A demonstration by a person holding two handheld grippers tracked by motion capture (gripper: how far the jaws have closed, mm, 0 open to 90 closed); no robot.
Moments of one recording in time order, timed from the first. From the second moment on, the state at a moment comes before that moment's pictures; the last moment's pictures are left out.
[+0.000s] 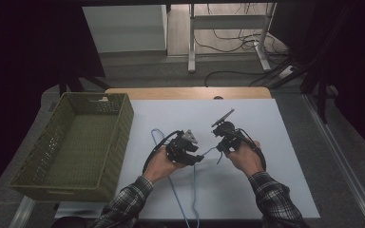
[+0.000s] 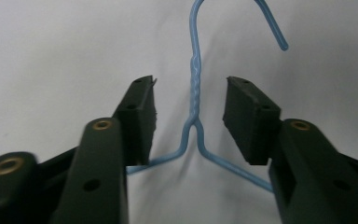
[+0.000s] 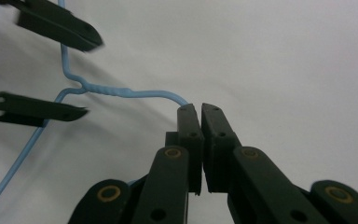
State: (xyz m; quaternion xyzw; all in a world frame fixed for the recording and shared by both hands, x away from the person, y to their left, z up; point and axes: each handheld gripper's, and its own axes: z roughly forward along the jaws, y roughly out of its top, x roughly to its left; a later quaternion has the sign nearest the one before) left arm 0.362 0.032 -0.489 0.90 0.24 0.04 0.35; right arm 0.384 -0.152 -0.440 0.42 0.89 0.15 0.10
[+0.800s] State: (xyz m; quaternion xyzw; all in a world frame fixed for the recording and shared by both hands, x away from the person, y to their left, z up) left arm 0.374 0.018 -0.497 0.92 0.23 0.01 0.32; right arm 0.385 -0.153 -0.441 0.42 0.89 0.16 0.07
